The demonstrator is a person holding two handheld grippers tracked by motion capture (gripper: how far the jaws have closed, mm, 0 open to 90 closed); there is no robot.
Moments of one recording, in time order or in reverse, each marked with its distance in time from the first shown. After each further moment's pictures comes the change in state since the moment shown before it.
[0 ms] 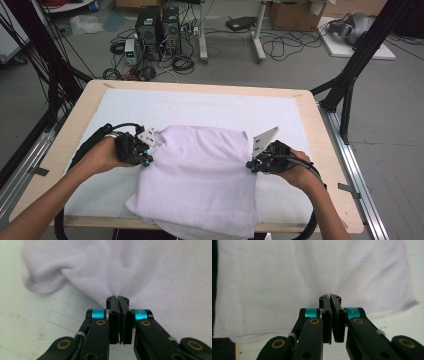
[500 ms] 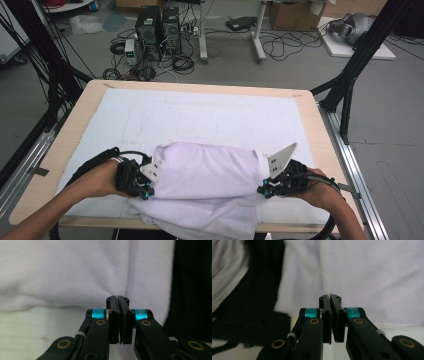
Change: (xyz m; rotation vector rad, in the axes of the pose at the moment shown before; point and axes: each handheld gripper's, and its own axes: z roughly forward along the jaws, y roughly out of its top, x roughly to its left) left arm -0.071 -0.006 0.020 0.086 -0.256 0.208; right arm 0.044 -0.032 -0.016 0.000 0.250 -0.023
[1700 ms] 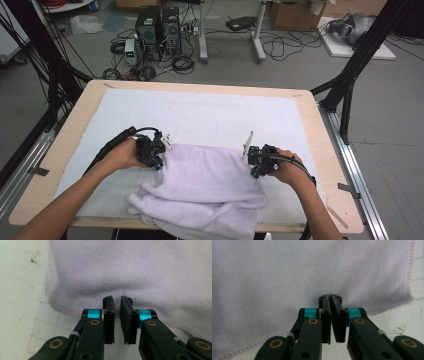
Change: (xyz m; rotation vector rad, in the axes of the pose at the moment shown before) left arm 0.104 -0.001 0.034 0.057 0.159 -0.228; right arm -0.086 0.019 0.063 0.409 -0.165 0.140
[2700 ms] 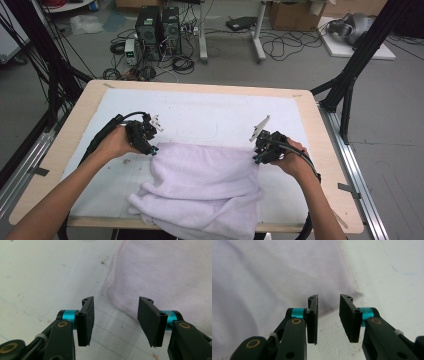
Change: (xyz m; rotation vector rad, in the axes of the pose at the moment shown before) left arm 0.037 -0.012 -0.026 -0.107 0.184 -0.112; right arm -0.022 -0.016 -0.034 -0.199 -0.140 0.182
